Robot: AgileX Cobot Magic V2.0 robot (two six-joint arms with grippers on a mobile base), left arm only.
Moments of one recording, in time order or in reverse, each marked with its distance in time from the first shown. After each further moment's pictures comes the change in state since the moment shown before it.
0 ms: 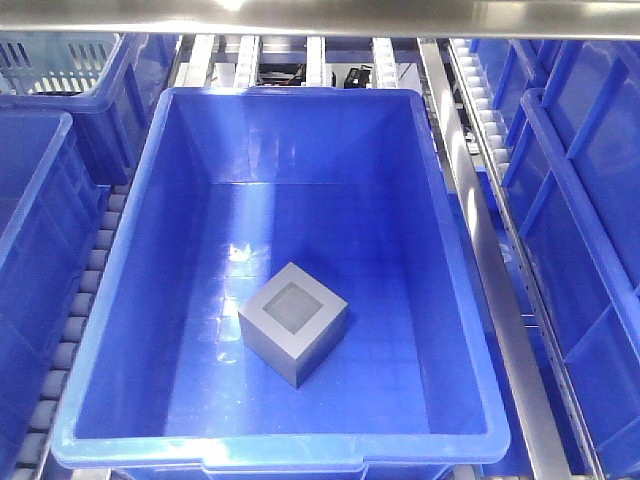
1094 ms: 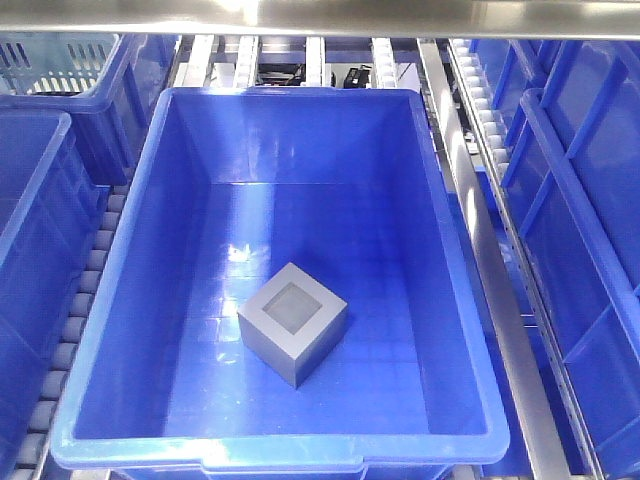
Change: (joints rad) arm -0.039 0.000 0.000 0.001 0.000 0.000
